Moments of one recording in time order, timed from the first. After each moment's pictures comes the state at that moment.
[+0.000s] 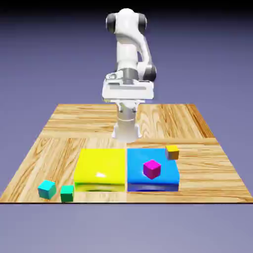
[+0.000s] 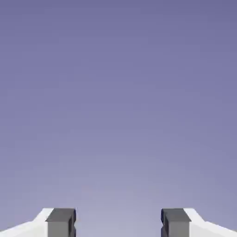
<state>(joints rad) 0.00 -0.53 -0.01 -2.78 0.01 3.02 0.72</state>
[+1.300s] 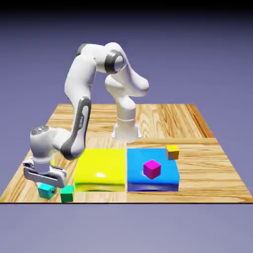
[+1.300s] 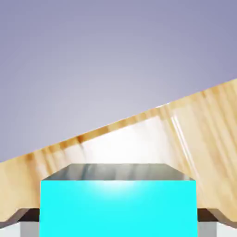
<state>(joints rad) -0.40 0.59 -0.19 -2.03 0.28 2.68 0.32</state>
